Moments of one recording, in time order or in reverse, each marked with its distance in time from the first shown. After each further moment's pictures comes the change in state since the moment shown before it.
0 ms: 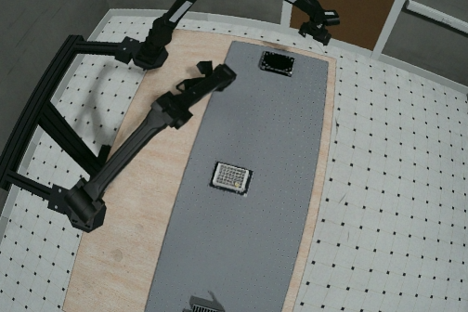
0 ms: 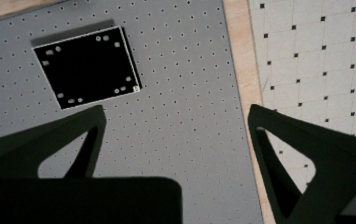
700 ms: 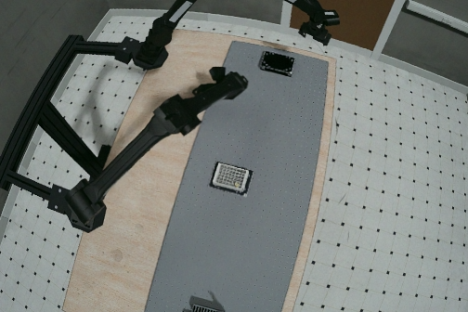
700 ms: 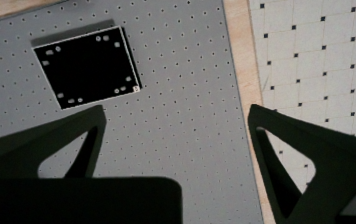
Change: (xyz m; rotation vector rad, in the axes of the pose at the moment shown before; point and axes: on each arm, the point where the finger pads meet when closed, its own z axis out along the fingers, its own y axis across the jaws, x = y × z) left arm 0.000 0.000 0.000 0.000 0.000 0.000; right arm 0.028 -0.006 -0.061 0.122 -0.019 0.113
